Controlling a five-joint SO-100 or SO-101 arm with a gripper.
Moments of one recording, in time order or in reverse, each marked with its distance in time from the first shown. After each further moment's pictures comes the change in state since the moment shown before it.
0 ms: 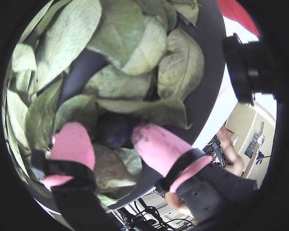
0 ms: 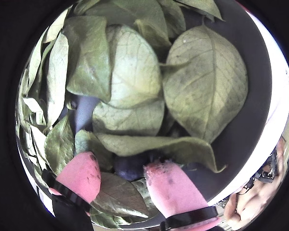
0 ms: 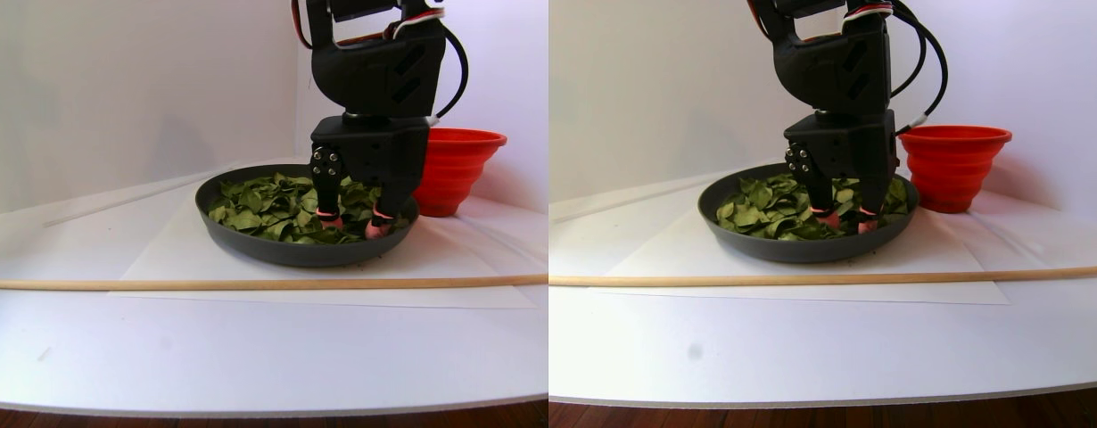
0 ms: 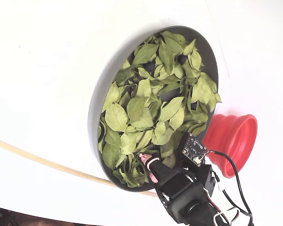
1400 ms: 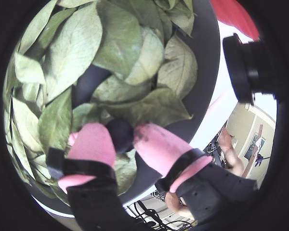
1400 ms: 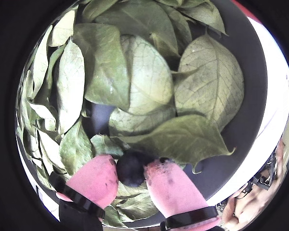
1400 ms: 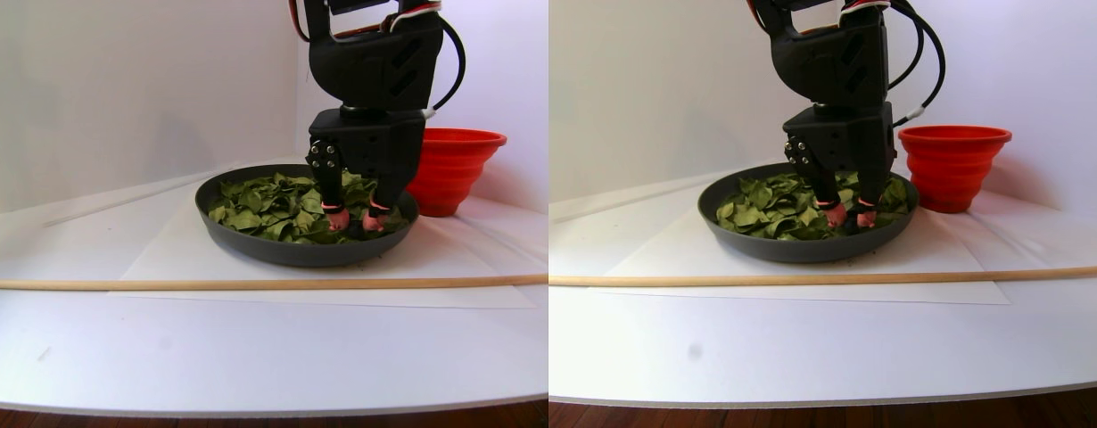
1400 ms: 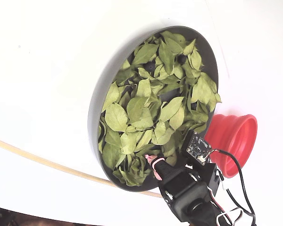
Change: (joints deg) arm -0.8 2.9 0.9 -0.4 -0.5
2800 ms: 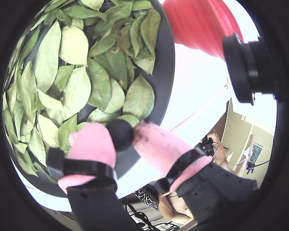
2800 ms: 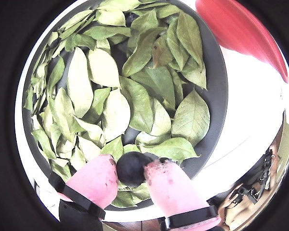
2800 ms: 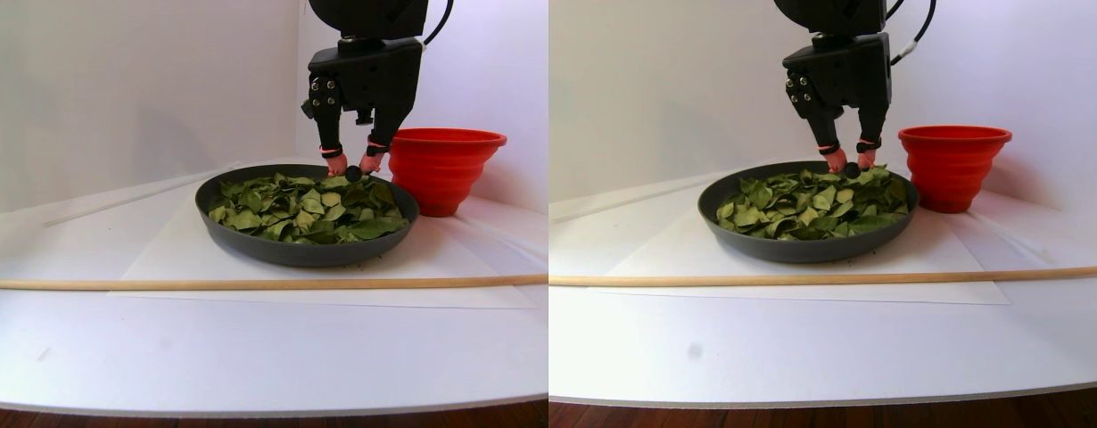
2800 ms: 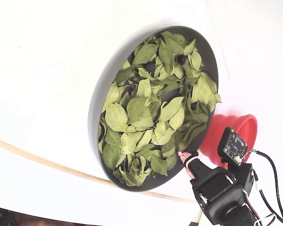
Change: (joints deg) arm -0.1 18.2 2.2 9.8 -4.0
